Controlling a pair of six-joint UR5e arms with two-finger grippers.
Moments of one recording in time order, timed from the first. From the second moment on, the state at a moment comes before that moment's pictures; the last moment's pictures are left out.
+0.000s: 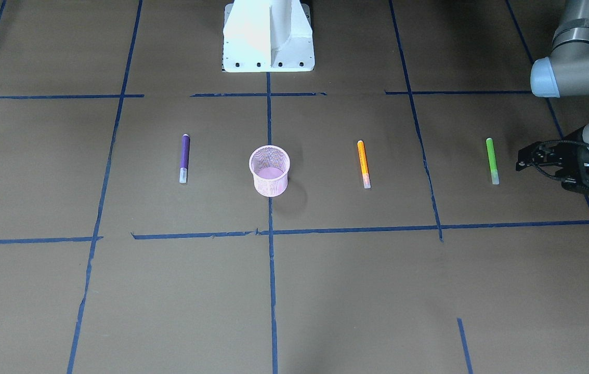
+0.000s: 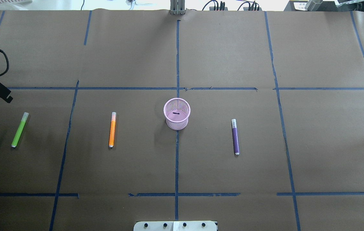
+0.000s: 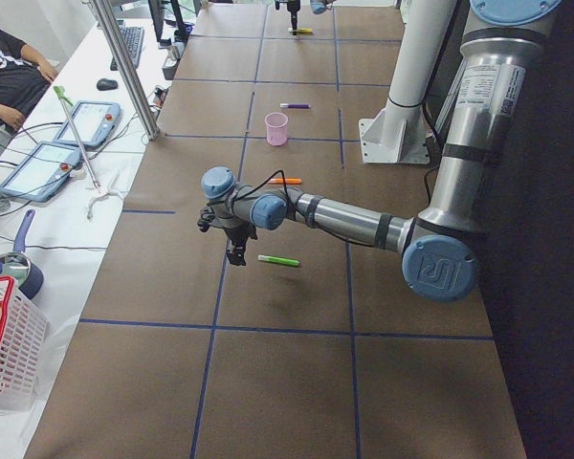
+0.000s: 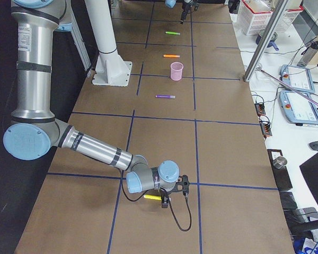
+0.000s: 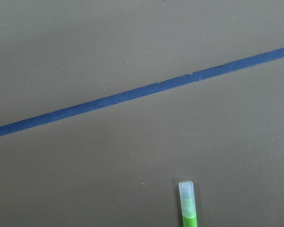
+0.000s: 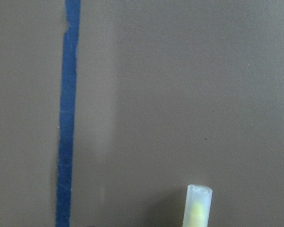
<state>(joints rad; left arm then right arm) -1.13 -1.73 -1.59 -1.66 -2.34 -0.24 1.34 -1.67 1.22 -0.94 2.31 0.24</state>
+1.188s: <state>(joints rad) -0.97 -1.73 -1.47 -1.96 -2.27 -0.47 1.34 -1.67 1.24 -0.95 2.31 0.24</state>
